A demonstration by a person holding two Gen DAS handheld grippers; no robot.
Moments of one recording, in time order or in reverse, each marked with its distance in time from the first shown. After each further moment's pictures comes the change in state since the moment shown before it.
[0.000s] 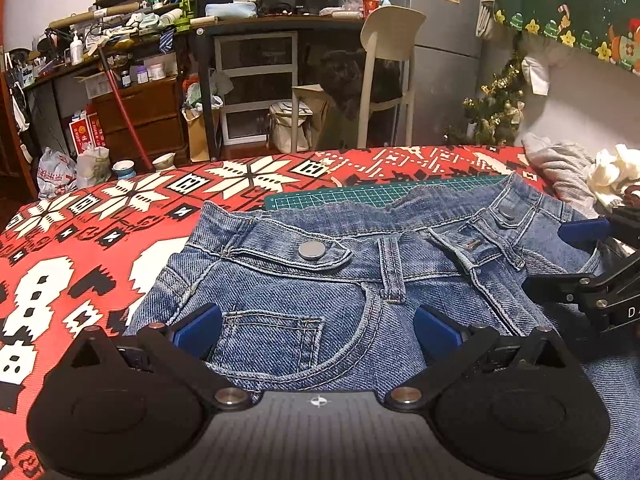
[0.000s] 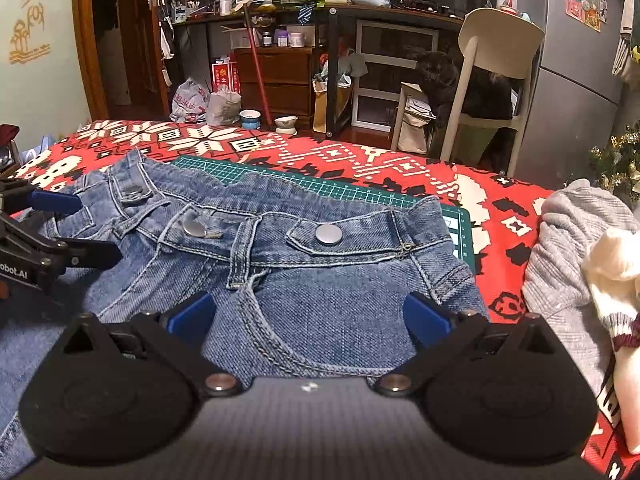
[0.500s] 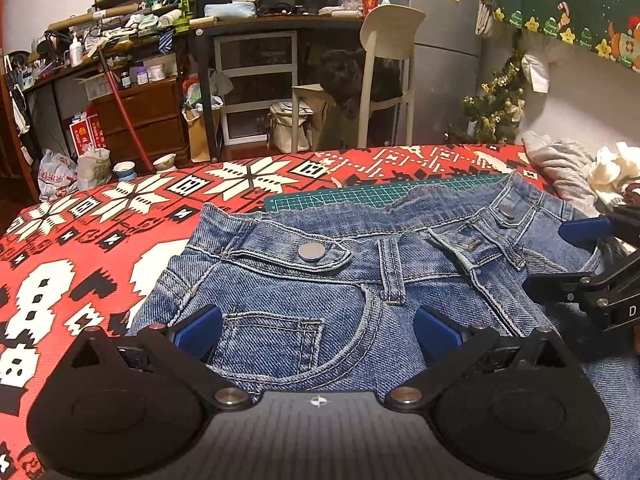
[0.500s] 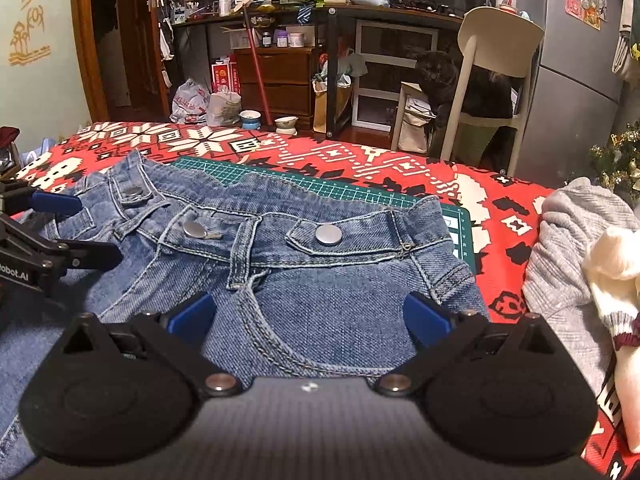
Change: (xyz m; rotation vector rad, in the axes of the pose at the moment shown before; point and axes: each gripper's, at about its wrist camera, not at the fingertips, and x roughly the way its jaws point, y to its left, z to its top) left arm 0.000 -0.002 0.002 0.006 0.008 0.005; right arm -0.003 0.002 0.003 0.004 -0.001 0.000
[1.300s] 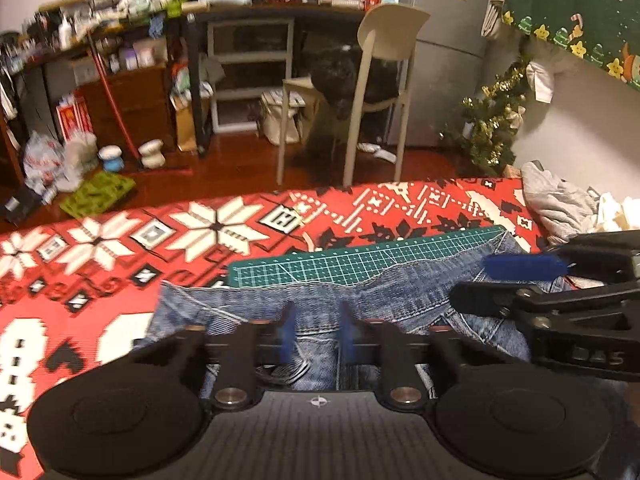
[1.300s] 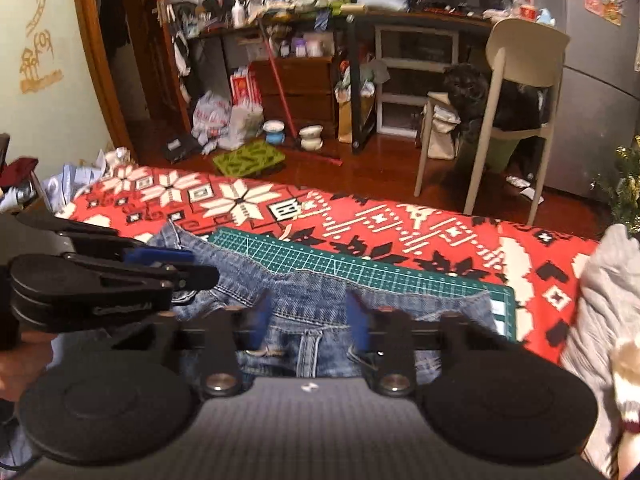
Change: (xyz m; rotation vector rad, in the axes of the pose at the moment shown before) left arm 0.029 -0.011 0.074 -0.062 0.075 -0.060; right arm 0.010 0.021 0.083 0.043 0.021 0.097
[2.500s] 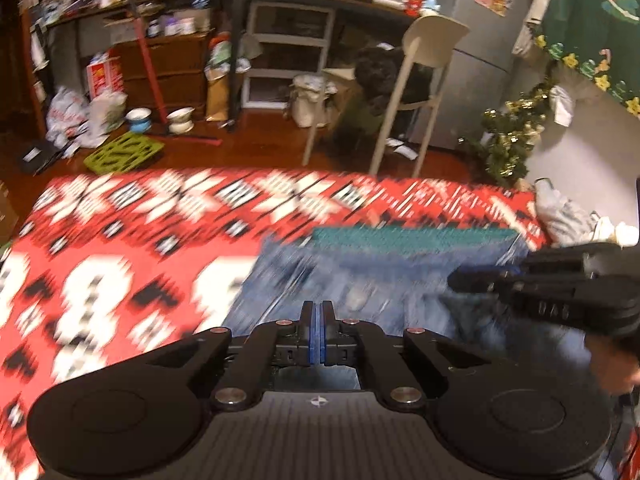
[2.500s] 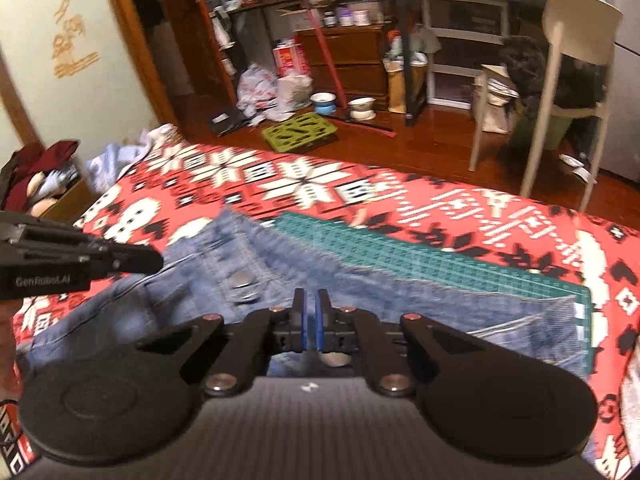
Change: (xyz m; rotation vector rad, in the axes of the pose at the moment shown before) left arm -0.077 0.068 -0.034 -0.135 0.050 0.032; right arm 0.035 0.036 0.021 -0.026 0.089 0.171
